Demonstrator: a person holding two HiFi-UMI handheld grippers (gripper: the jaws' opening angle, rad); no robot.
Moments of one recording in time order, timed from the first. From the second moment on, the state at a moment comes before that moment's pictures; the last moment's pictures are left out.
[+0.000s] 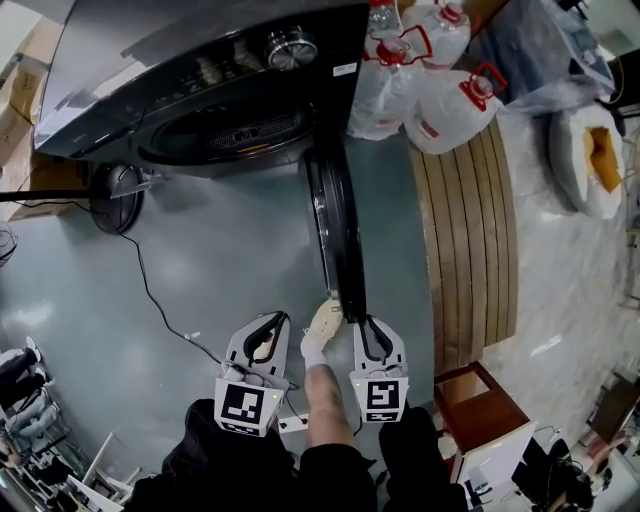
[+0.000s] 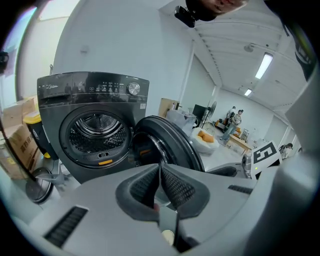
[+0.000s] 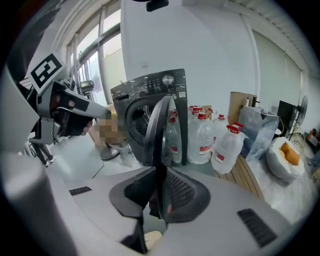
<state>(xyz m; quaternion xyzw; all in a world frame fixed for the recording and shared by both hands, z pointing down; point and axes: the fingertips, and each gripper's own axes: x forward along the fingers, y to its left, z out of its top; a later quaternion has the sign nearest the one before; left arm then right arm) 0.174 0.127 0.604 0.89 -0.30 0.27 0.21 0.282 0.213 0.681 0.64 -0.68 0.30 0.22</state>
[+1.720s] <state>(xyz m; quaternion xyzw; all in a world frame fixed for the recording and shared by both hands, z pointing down) -0.075 0.007 0.585 0.85 -0.40 0.27 0.22 0.038 0.087 0.676 0.58 -0.71 0.37 0.18</state>
